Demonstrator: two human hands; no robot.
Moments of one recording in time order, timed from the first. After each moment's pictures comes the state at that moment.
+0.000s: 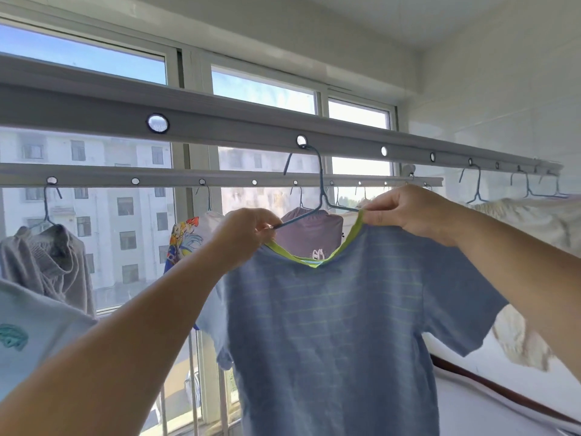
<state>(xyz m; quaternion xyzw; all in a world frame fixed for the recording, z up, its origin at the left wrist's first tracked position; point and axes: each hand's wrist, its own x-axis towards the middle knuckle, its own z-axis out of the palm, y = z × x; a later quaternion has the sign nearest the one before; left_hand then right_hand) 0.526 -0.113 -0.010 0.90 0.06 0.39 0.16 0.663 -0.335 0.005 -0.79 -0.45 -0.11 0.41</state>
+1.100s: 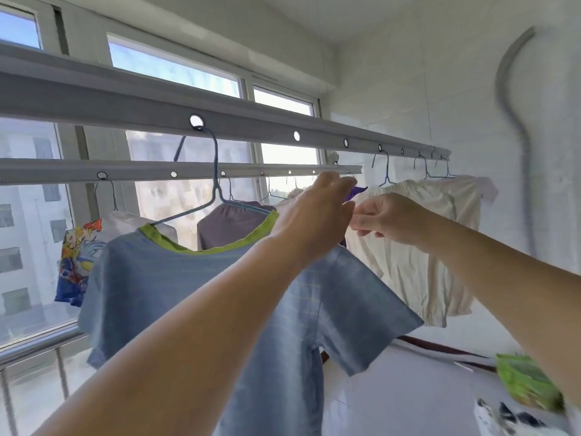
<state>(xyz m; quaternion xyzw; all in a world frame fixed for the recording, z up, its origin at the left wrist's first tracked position) 0.605 -0.232 -0.017 0.91 -0.17 0.39 0.03 0.694 -0.370 -0.038 -0.82 -0.33 -0.16 0.43</state>
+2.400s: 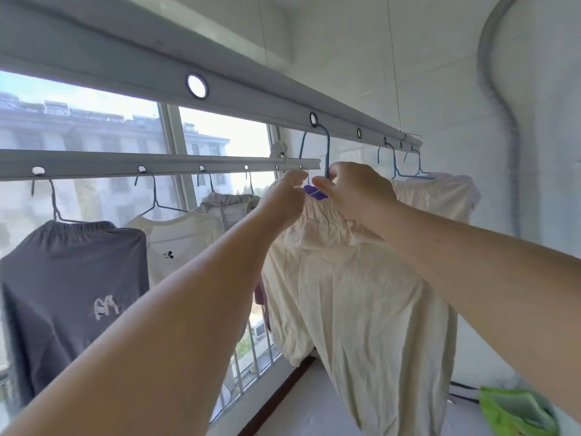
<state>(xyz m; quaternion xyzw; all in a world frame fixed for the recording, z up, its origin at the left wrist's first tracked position) 1.074 -0.315 0.012 0.89 -0.09 0.29 0.35 1.100 -0.436 0.006 -0.87 -0.16 -0.38 0.25</state>
